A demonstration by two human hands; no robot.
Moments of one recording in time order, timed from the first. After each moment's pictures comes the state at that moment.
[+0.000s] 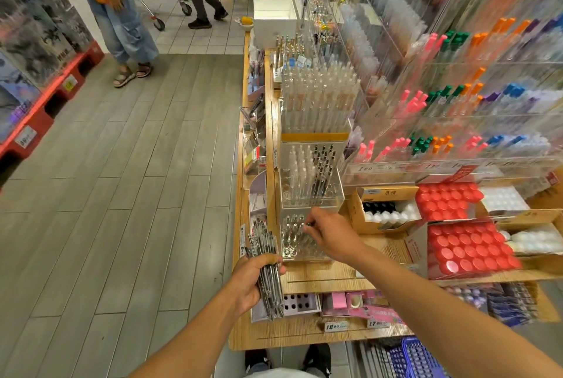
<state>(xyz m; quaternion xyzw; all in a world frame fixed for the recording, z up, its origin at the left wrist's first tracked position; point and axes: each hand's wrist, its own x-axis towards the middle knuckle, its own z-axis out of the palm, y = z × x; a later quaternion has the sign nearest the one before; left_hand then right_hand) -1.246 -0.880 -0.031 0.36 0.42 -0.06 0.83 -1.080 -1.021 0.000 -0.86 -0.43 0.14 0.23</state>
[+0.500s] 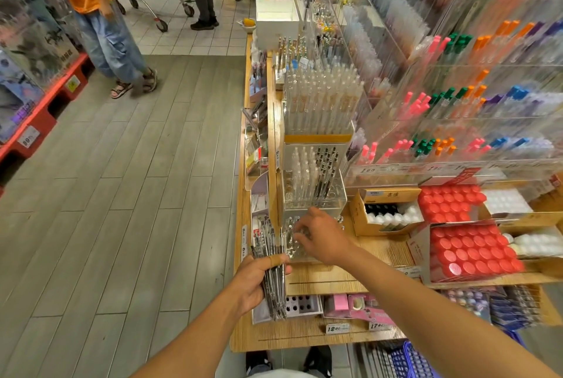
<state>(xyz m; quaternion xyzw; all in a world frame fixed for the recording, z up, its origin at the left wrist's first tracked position) -1.243 -0.884 -0.016 0.37 0.41 -0.07 0.83 -1.095 -1.001 0.003 -0.87 -0.42 0.17 0.20</state>
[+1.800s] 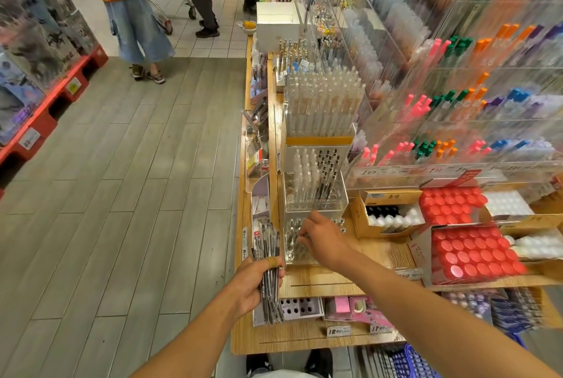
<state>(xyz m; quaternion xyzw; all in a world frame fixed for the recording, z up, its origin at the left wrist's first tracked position) -1.248 -0.874 -0.025 0.36 0.39 -0.08 0.84 -1.091 -1.003 -0.024 -0.87 -0.45 0.11 0.16</state>
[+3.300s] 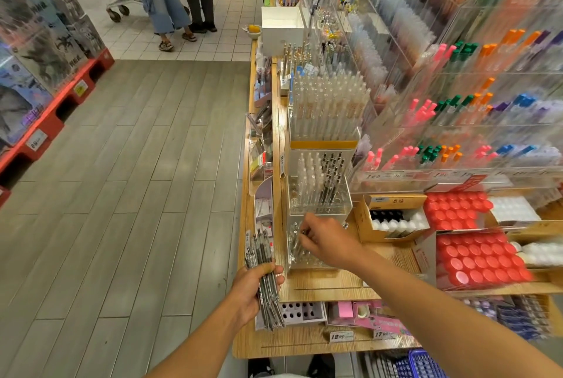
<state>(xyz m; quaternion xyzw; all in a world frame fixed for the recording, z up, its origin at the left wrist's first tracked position) -1.255 -0.871 -0.050 0.34 0.44 -0.02 0.83 -1.090 -1.002 0.015 -0.84 -0.46 0.20 0.22</state>
